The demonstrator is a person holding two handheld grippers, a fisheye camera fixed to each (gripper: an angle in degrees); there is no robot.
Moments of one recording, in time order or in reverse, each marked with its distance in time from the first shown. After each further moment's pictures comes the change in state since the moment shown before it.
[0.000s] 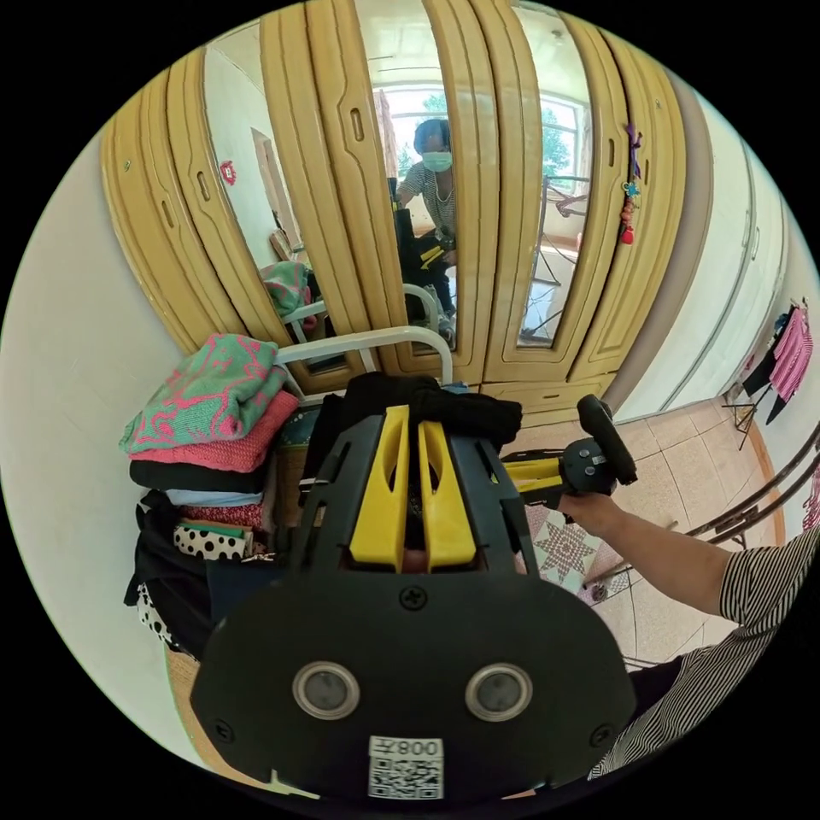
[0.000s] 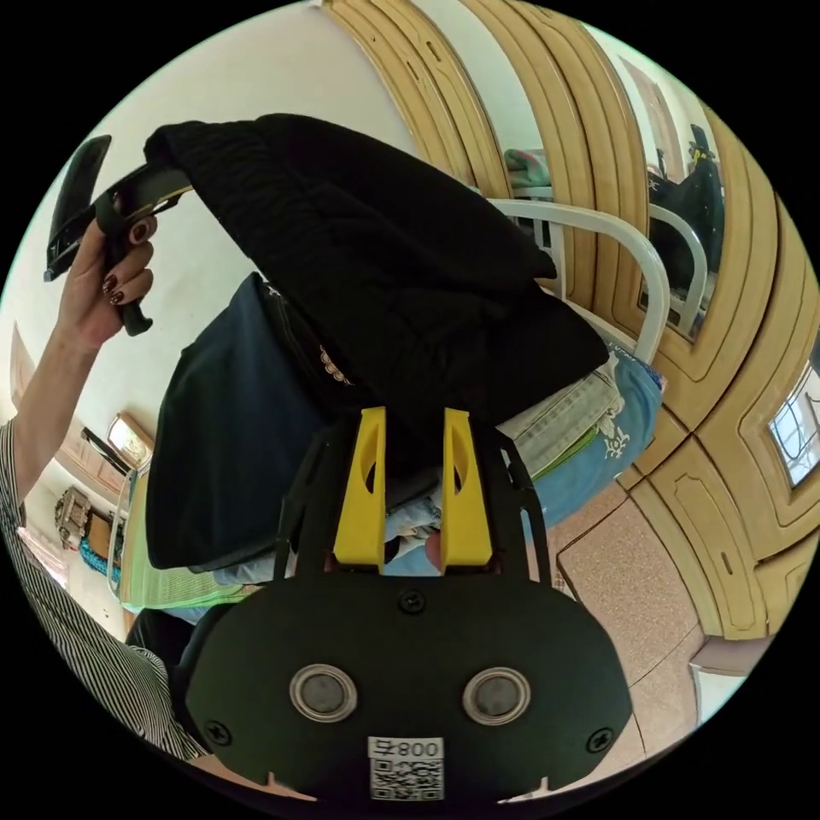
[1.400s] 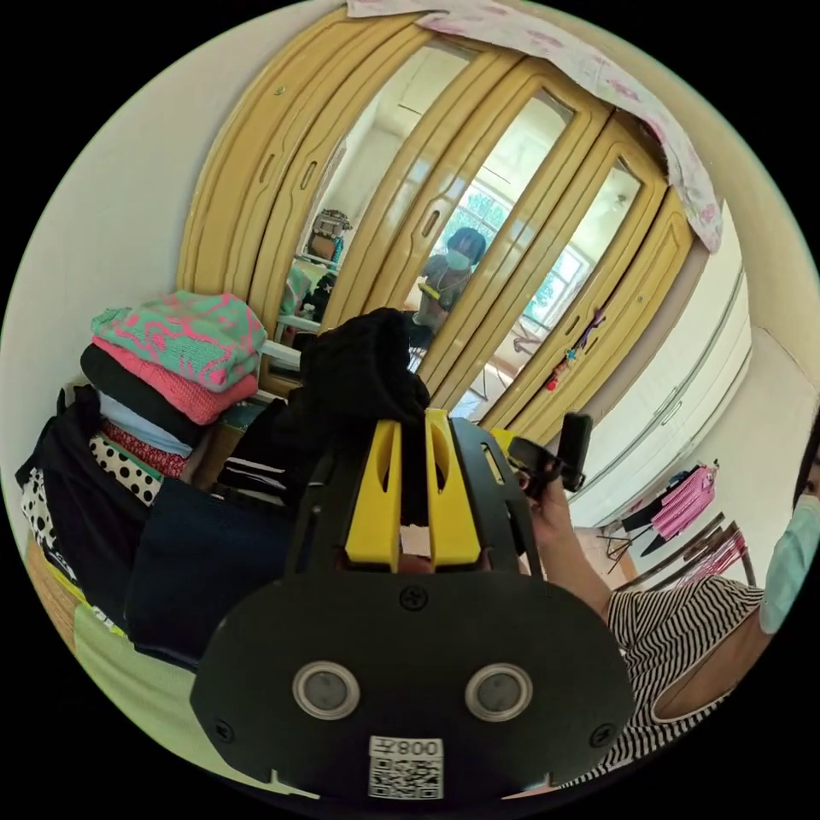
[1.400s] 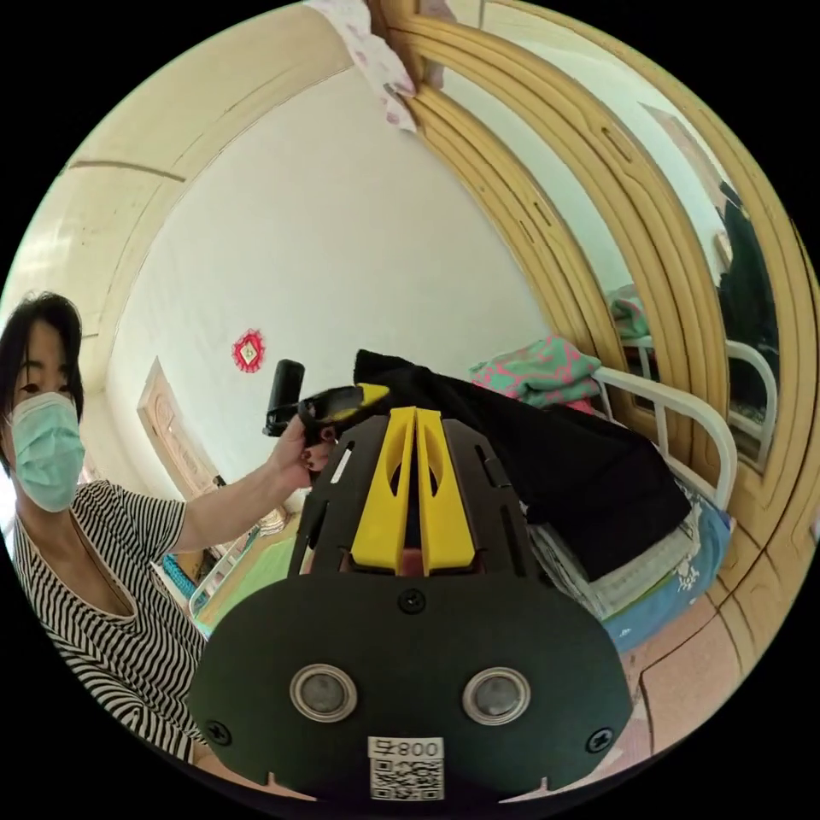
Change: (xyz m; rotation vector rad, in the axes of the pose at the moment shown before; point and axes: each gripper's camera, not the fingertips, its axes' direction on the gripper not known) left arm -0.272 -0.228 -0.233 0.323 0.392 -0.391; right arm -0.024 0.037 -0.208 0.410 -0.455 -0.023
